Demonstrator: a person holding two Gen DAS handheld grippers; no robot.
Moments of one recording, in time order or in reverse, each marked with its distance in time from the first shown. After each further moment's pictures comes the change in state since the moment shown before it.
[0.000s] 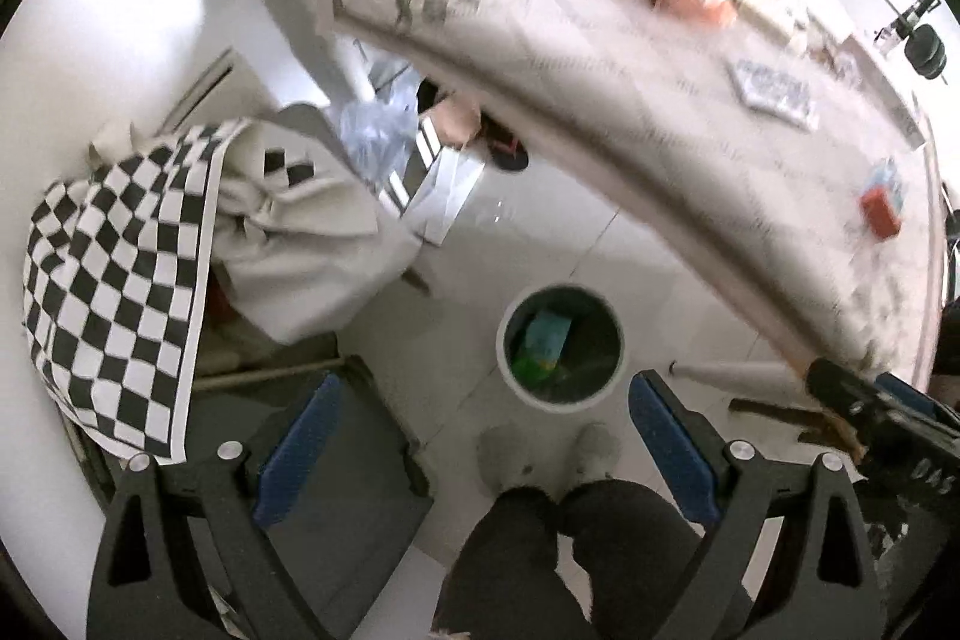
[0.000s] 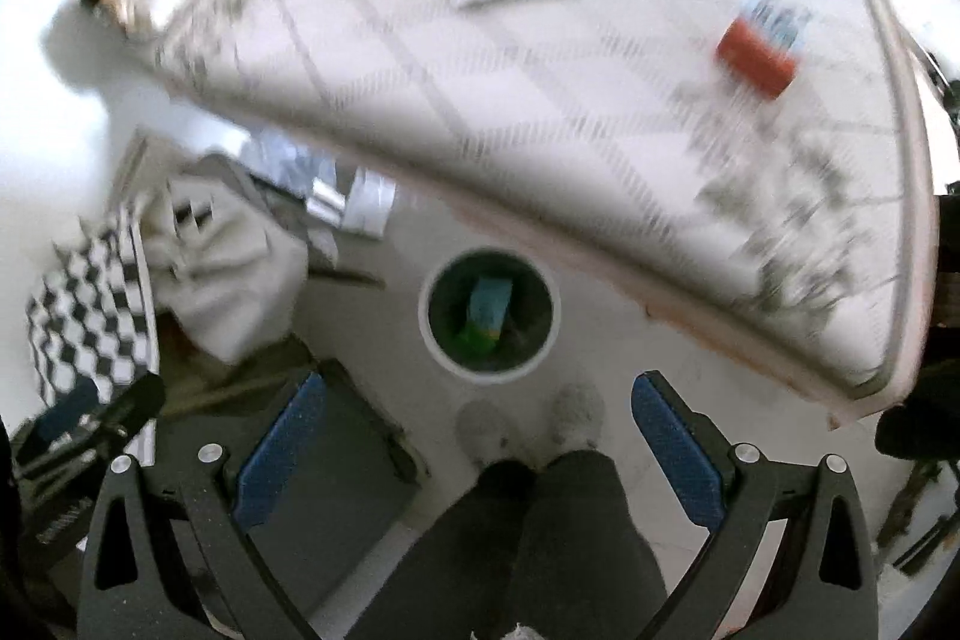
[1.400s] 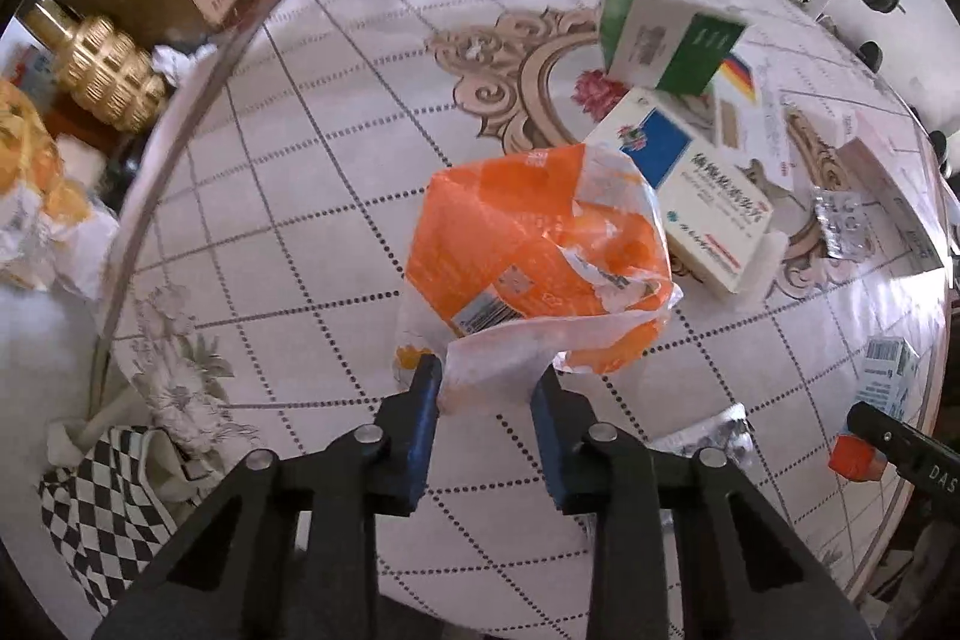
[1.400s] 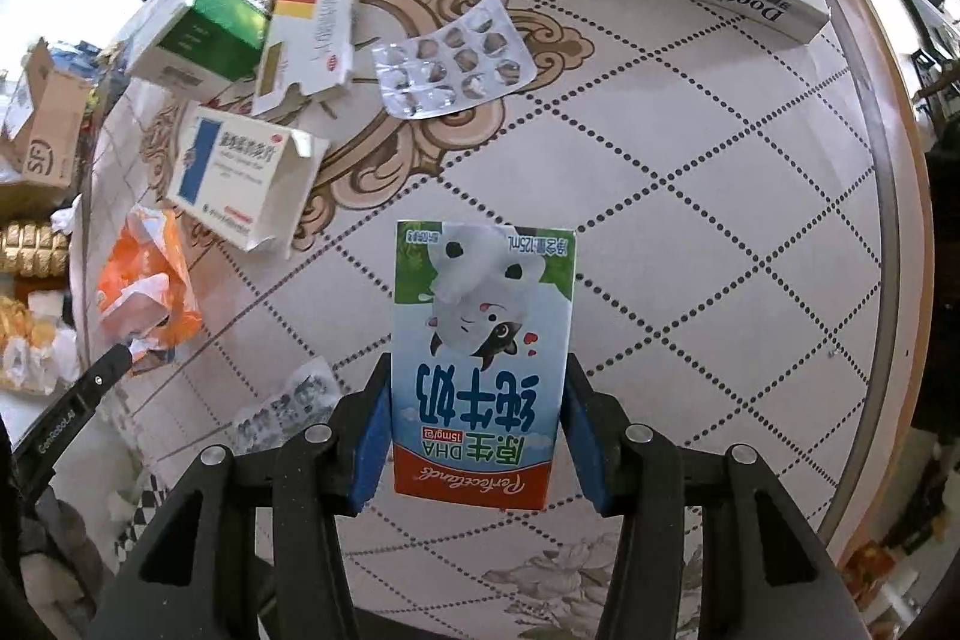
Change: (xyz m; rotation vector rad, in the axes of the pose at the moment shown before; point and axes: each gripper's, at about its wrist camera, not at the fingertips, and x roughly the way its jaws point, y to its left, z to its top) left arm 0.049 -0.179 0.291 0.261 -0.025 -0.022; right arm 0.047 -0.165 0.262 0.335 0.037 0.037
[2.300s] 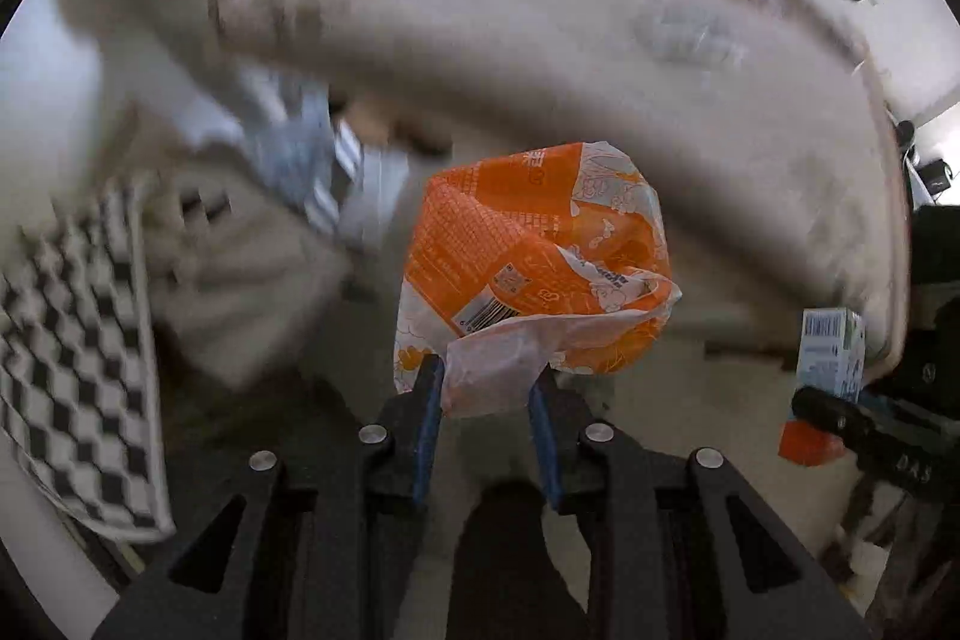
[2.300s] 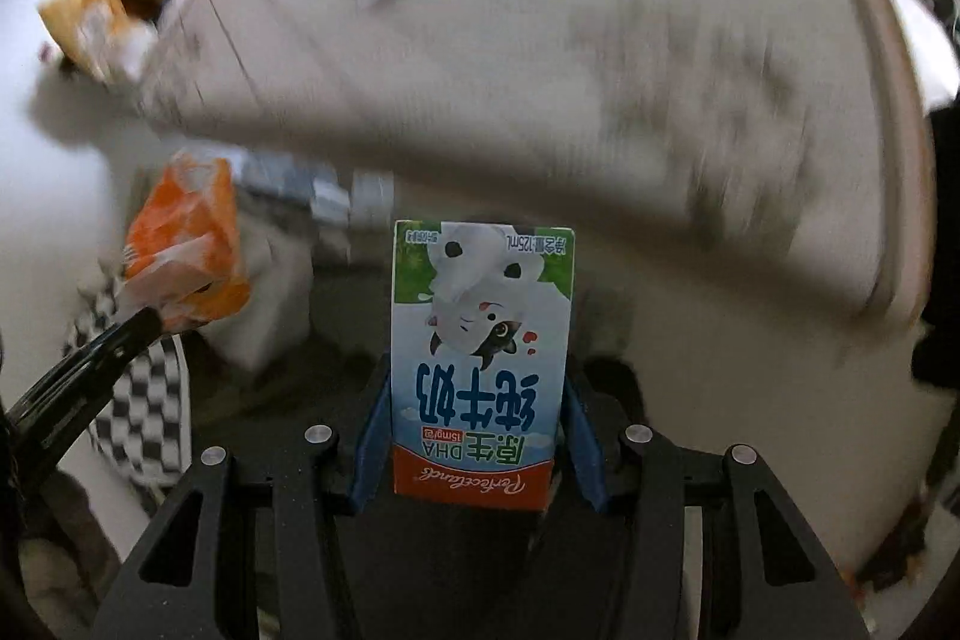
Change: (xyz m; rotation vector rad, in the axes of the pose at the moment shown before) left arm -0.022 0.075 -0.326 -0.088 0.116 -0.109; right arm 0.016 0.007 -0.347 -0.206 0.143 0.027
